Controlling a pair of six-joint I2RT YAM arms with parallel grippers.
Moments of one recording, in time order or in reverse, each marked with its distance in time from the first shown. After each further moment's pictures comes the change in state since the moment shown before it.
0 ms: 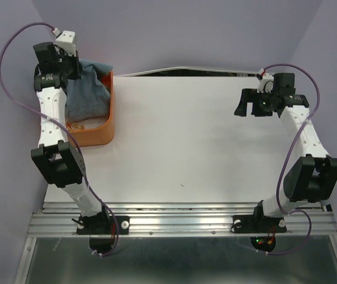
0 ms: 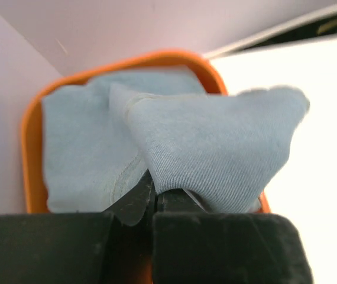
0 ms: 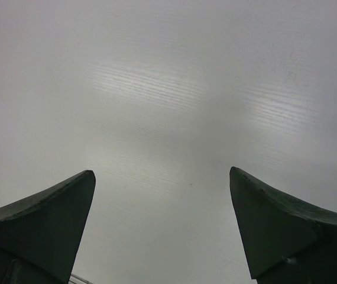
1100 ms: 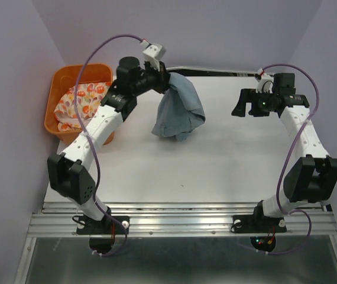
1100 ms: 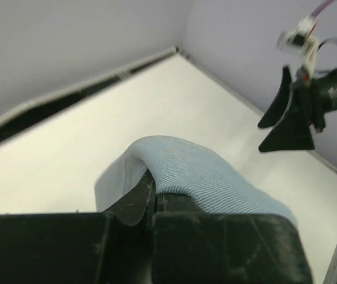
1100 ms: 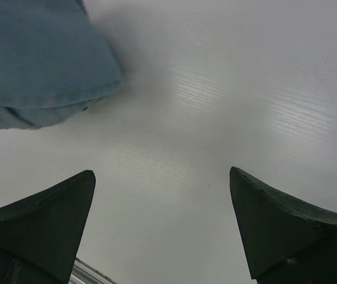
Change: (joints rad) left arm -0.643 -0.236 -0.315 0.453 0.122 -0.409; right arm 0.000 -0.002 0.000 -0.004 -0.094 -0.001
